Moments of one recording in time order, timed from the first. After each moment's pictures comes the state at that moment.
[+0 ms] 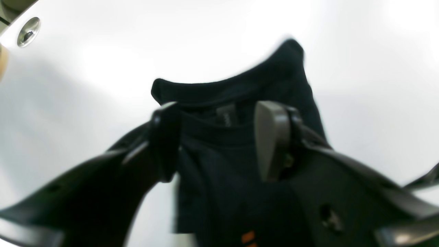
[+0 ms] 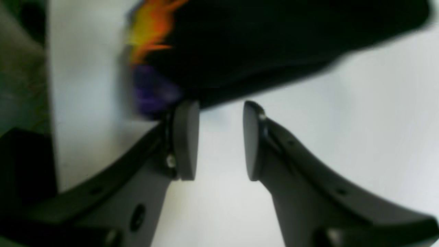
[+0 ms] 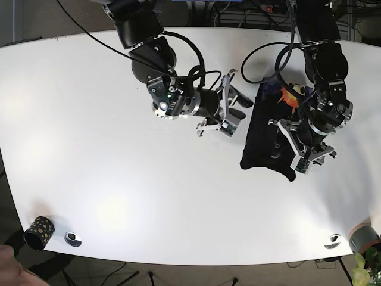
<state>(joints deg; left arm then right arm) -3.9 -7.5 -11.8 98.6 -6.2 -31.5 44.2 6.7 -2.5 -19.1 84.4 13.5 40.3 -41.0</state>
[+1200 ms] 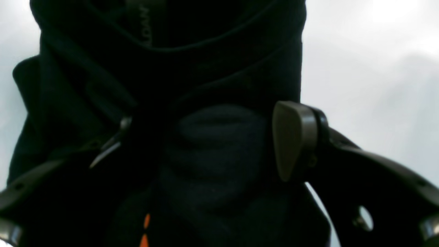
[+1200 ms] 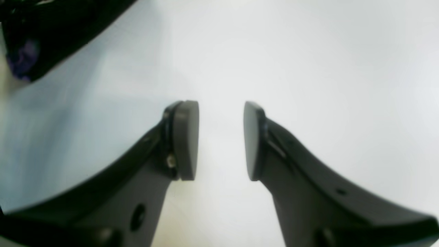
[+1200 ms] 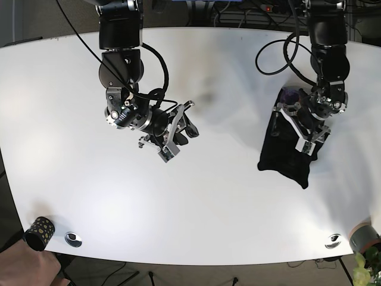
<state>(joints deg) 0.3 -17.4 -6.6 73.4 -11.5 -26.7 28.4 7.0 -0.4 0.5 84.5 13.0 39.7 -44.1</state>
